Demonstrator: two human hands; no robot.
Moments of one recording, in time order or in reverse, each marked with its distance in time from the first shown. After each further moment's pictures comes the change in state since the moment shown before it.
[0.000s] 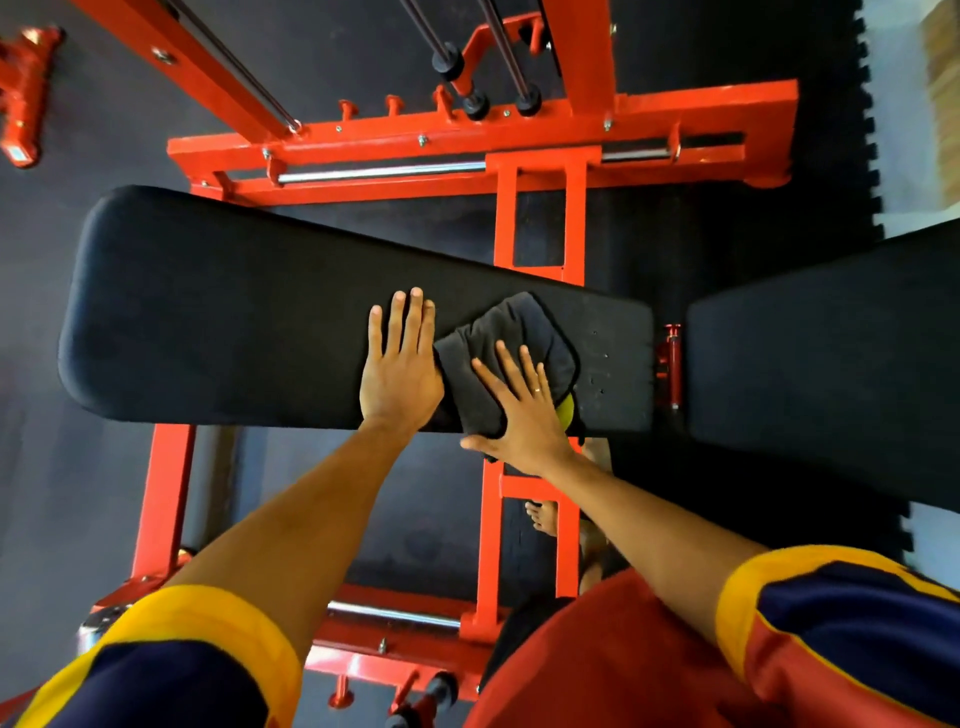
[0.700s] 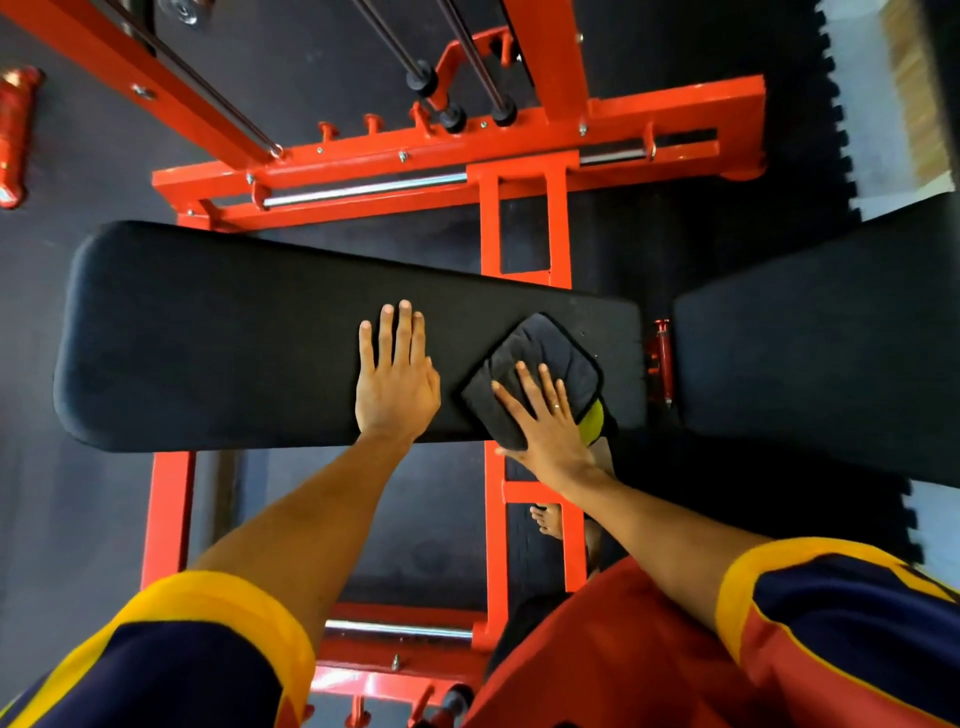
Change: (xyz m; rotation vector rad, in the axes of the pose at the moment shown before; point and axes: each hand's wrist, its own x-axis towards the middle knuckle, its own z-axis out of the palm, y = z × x) left_hand 0.002 0.002 -0.004 -0.046 0.015 -0.008; right_hand -0.029 0.035 0.011 -0.263 0.093 -0.003
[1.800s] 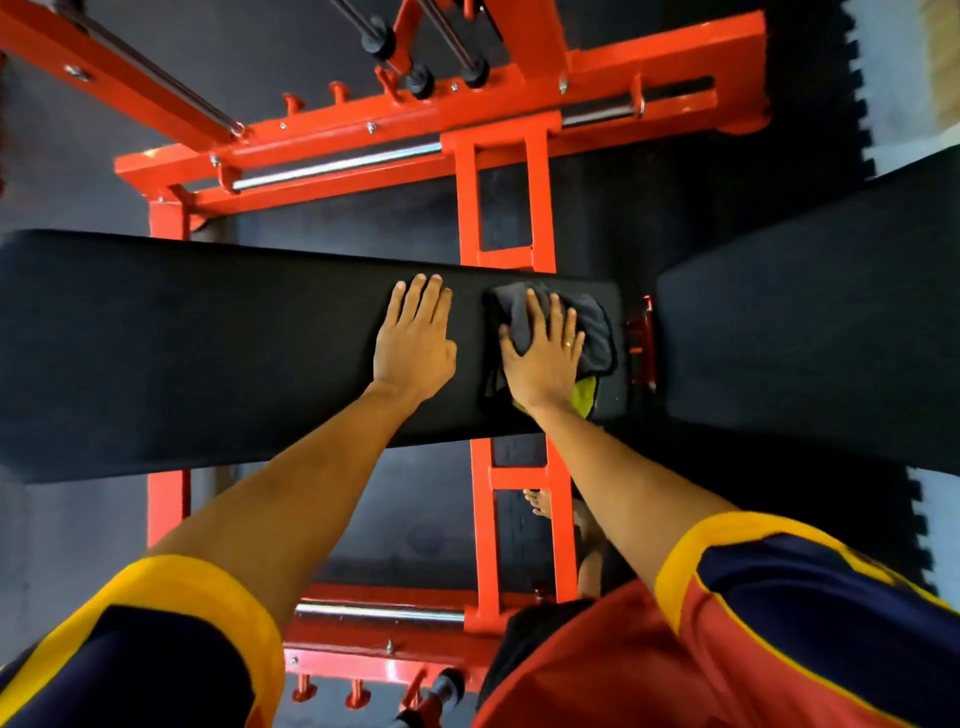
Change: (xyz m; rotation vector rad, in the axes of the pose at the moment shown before) left_hand 0.066 0.062 -0.002 -0.012 -0.122 0.238; right_hand 0.077 0.045 -0.014 0.325 0.077 0.663
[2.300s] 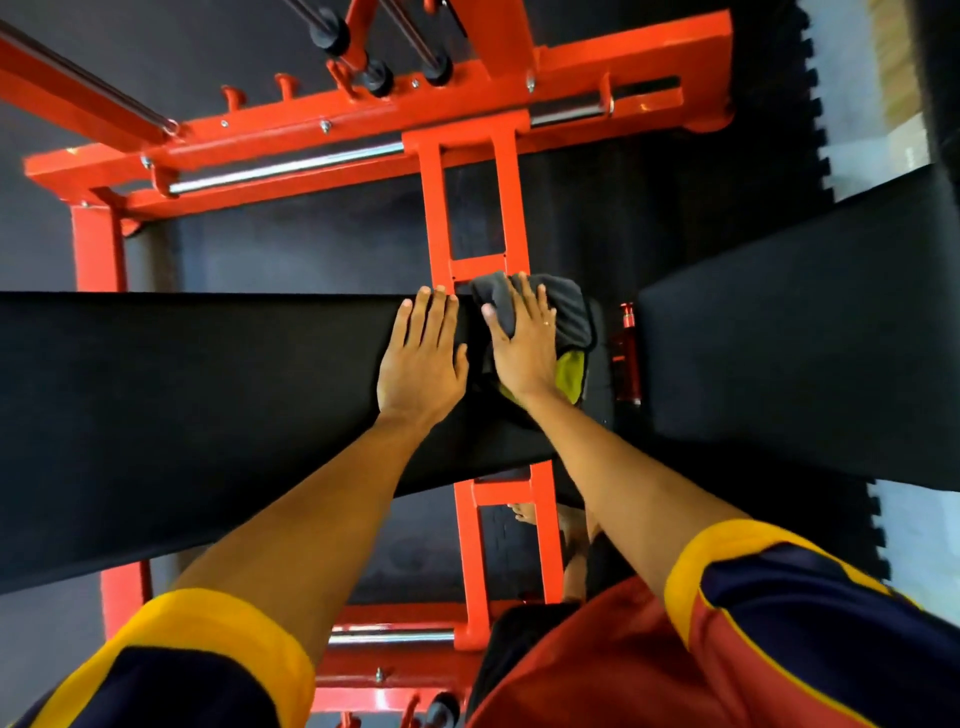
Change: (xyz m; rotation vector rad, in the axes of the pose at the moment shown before) left_hand 0.040 0.017 0.020 -0.097 0.124 0.027; right_hand 0.060 -0.025 -0.013 0.217 -0.004 -0.043
